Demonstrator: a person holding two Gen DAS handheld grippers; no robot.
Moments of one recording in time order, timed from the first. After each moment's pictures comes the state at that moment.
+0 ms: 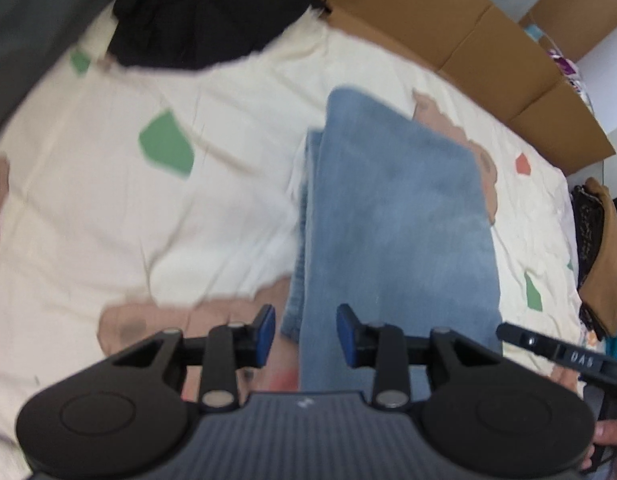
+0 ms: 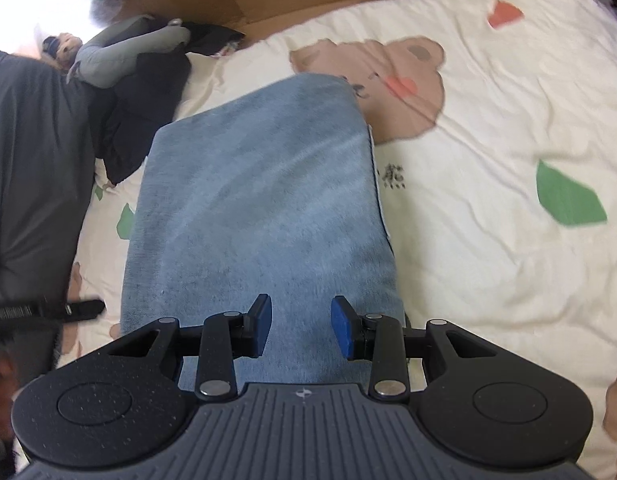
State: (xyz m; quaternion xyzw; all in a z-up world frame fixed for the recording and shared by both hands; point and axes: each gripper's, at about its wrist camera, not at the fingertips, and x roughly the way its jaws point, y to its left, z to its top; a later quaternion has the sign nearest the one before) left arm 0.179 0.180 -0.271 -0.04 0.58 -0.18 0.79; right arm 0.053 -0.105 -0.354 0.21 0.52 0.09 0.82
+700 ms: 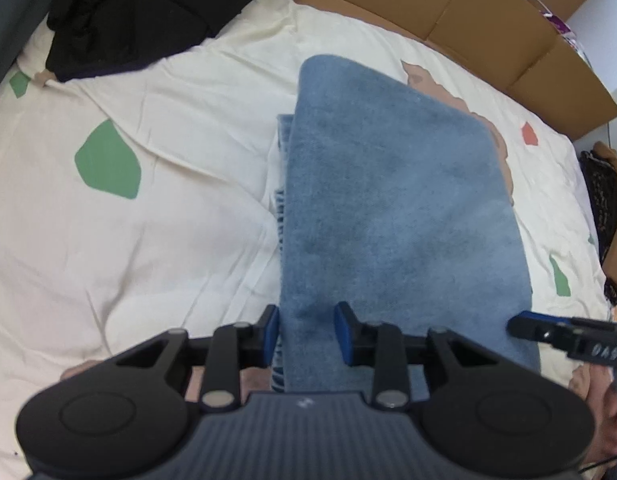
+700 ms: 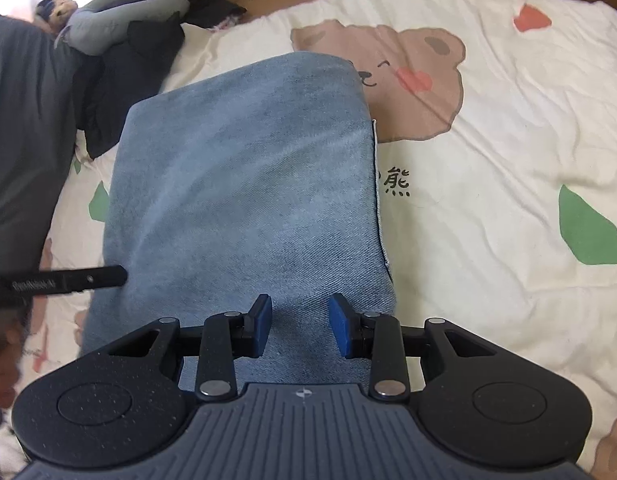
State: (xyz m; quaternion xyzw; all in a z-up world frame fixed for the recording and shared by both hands) left arm 0.205 0.154 -0.322 0.00 0.59 -0.21 0.78; right arm 0.086 -0.099 -0.373 0.17 0.55 0.10 0.81
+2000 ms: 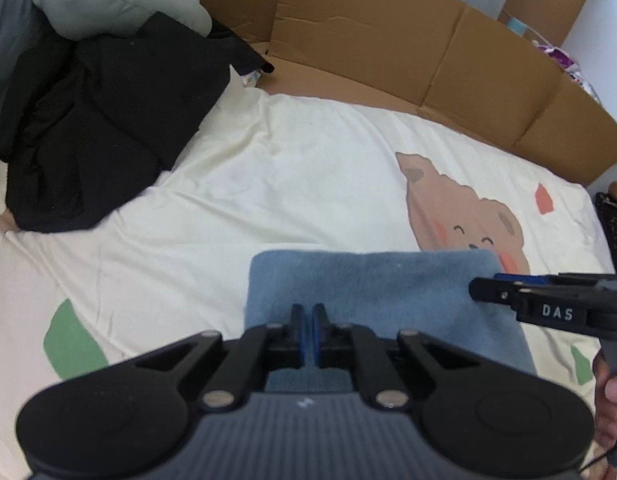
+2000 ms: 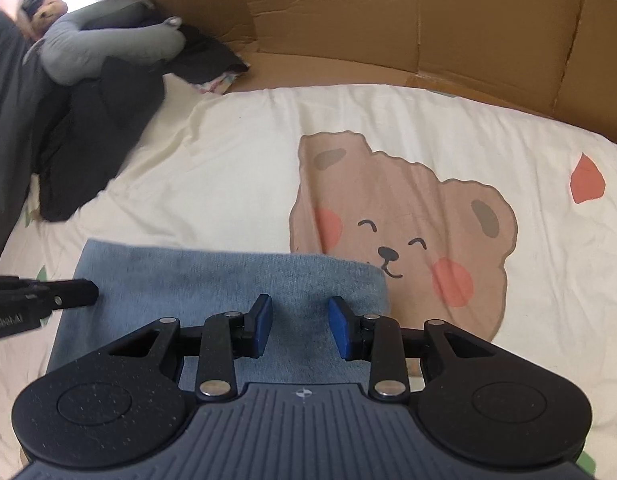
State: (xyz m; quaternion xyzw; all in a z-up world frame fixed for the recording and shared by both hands) left arm 0.292 0.090 -0.318 0.03 0.51 -0.21 0.83; right arm 0.227 -0.068 -0.376 0.07 0.49 0.07 0.87
